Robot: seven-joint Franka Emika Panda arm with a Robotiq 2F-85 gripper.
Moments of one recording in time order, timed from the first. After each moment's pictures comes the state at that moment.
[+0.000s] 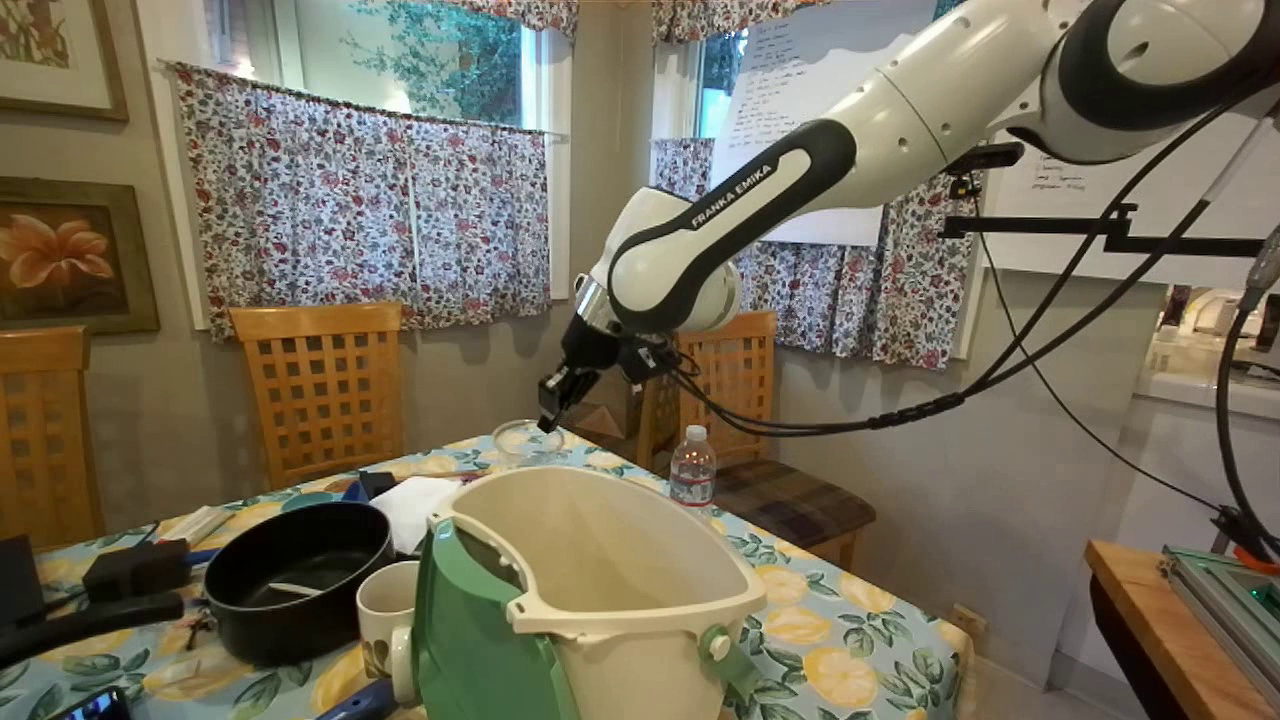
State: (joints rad) arm -0.15 0.86 0.08 -1.42 0.10 2.77 -0.18
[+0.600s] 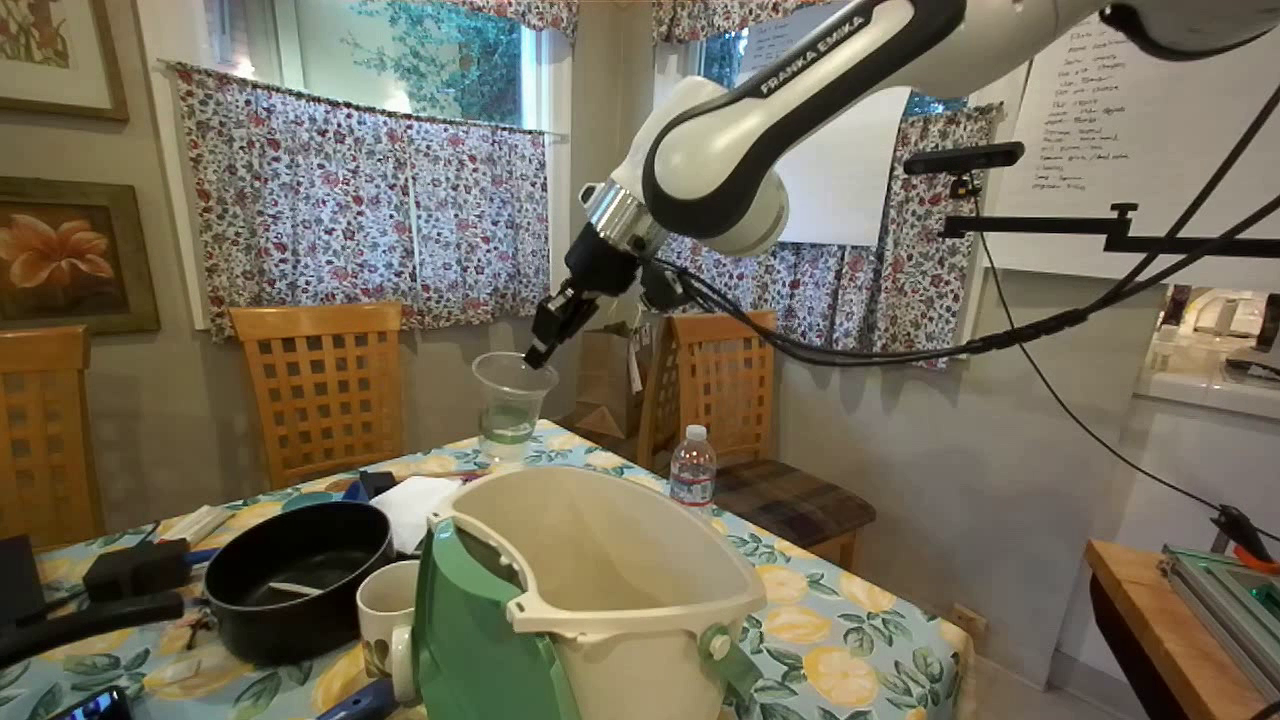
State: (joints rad) arm -0.18 0.56 0.21 -1.71 0.12 2.84 -0.26
